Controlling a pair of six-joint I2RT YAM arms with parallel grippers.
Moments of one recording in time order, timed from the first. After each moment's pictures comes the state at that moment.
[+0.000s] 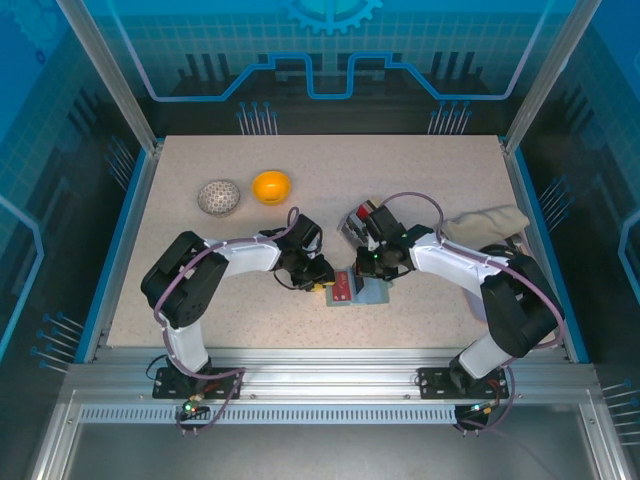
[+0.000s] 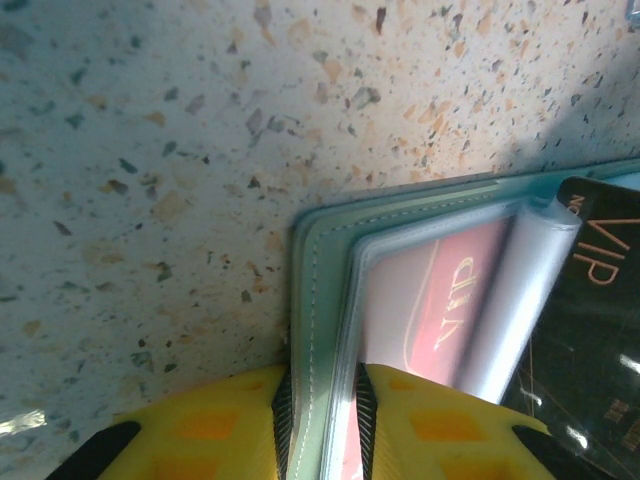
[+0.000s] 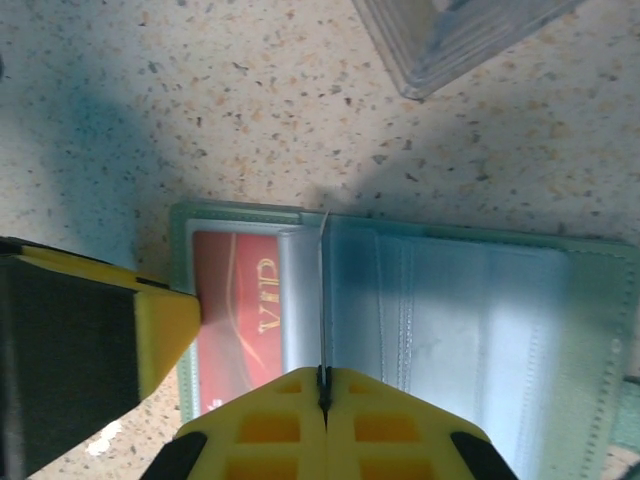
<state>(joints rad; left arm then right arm) -0.61 1.83 1.00 -0.34 0.46 -0.93 0.59 1.56 0.95 -0.56 -0.20 0.62</state>
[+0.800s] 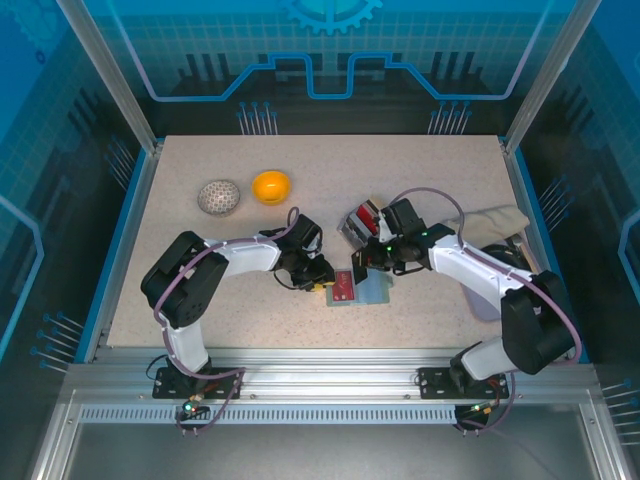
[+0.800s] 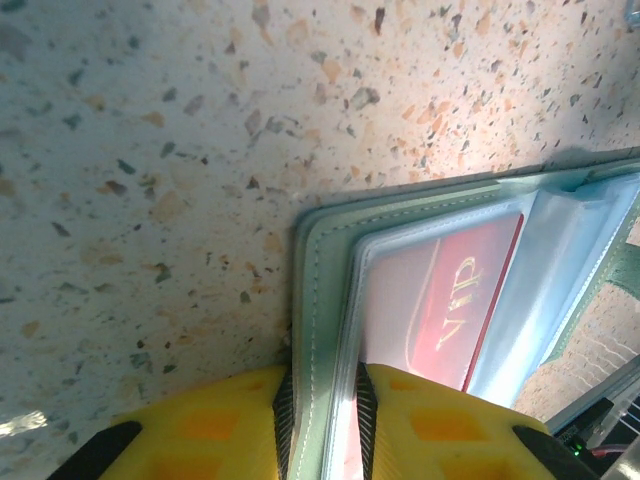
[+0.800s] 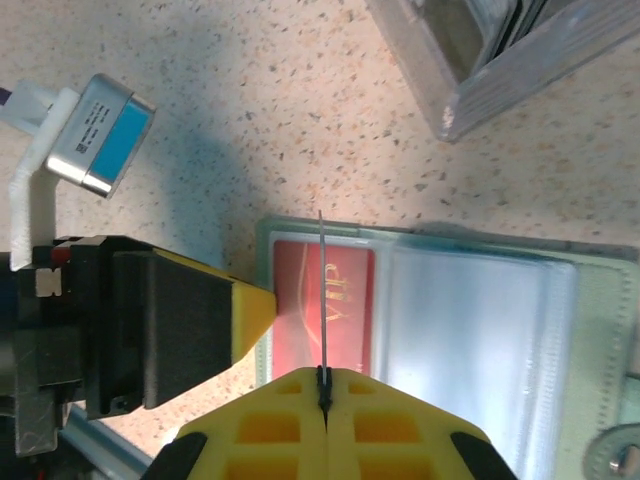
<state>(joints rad) -0.61 1.83 1.00 -0.33 0.46 -0.93 0.49 1.46 0.91 -0.51 -0.35 0.61</state>
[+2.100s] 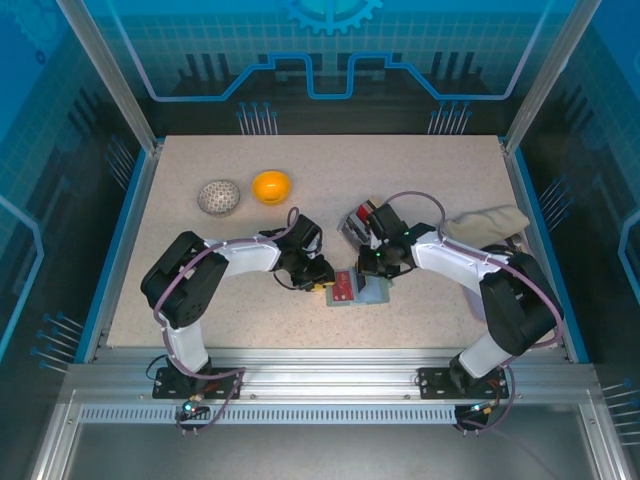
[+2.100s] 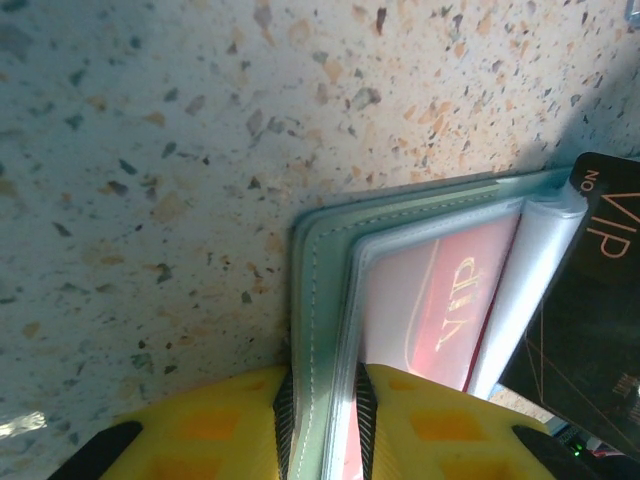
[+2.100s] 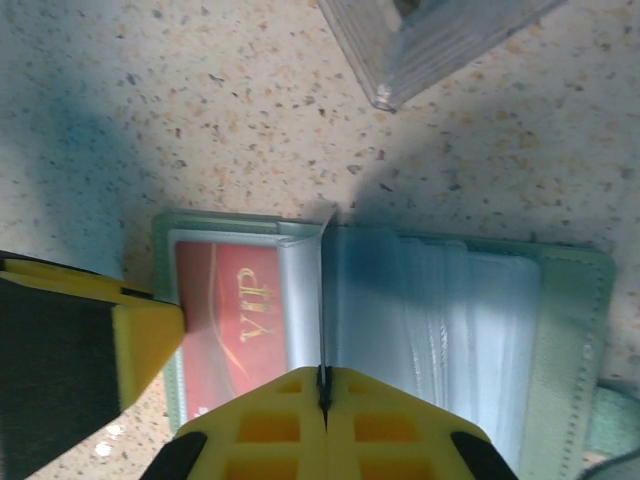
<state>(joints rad) -0.61 1.83 1.00 -0.33 0.46 -0.93 0.56 1.57 0.96 -0.56 -0.22 0.61</state>
